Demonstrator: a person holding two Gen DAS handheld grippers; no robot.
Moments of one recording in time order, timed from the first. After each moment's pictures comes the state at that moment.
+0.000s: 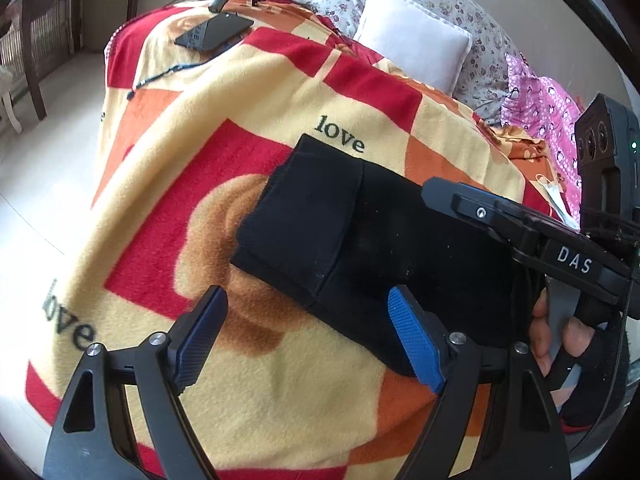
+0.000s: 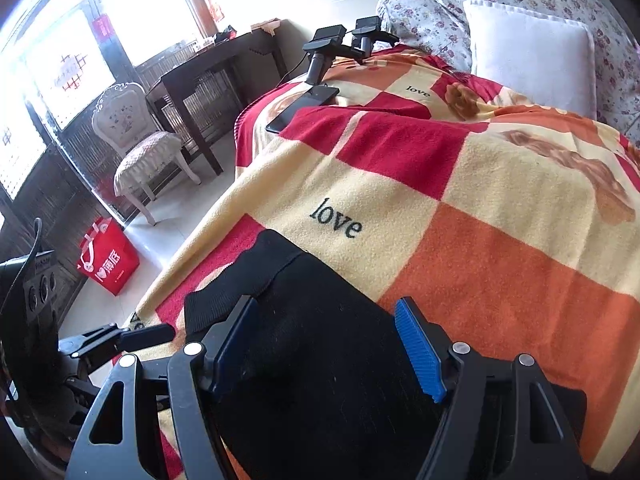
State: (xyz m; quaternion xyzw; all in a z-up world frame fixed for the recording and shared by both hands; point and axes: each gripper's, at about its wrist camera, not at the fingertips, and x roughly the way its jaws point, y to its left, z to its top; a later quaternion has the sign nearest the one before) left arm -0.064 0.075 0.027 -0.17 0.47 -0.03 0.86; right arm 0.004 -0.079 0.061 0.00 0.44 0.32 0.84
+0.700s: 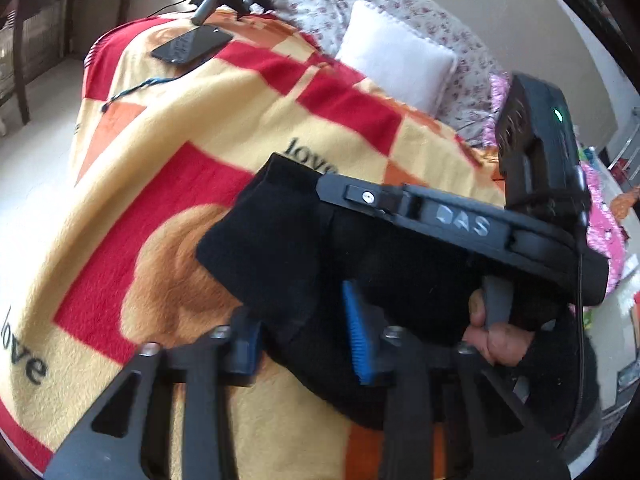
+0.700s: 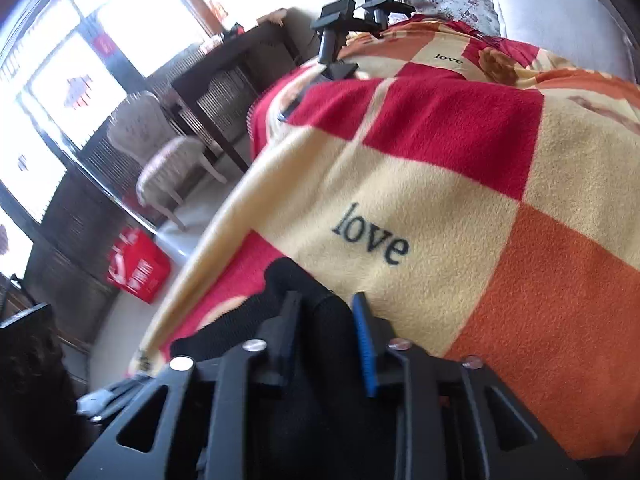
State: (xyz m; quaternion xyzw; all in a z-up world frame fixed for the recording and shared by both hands) left arm -0.047 0.066 0.031 -0.20 0.42 -0.06 0.88; right arm 0.050 -0.053 0.029 0.08 0.46 0.37 0.80
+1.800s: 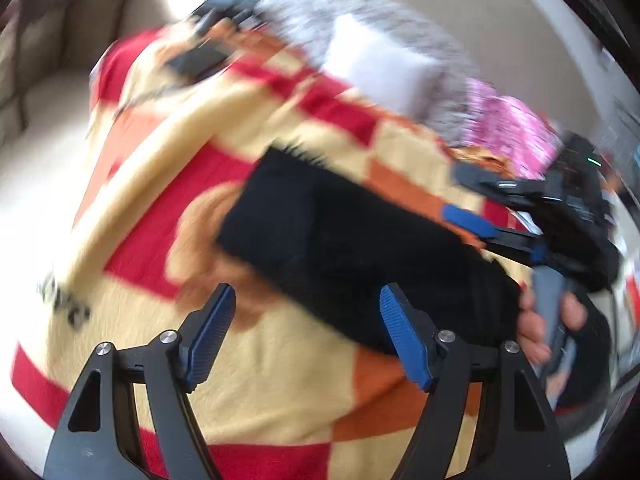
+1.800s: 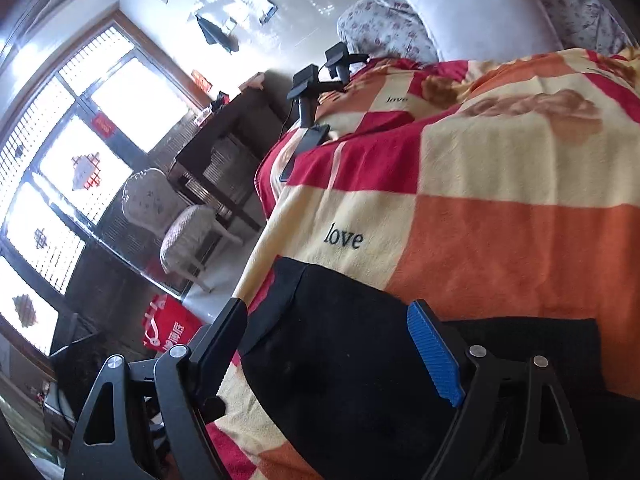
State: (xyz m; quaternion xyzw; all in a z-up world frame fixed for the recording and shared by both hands) left arm -0.100 0.082 0.034 -0.21 0.42 -0.06 0.88; right arm -0.008 -0.138 0.064 0.18 0.43 0.33 0.82
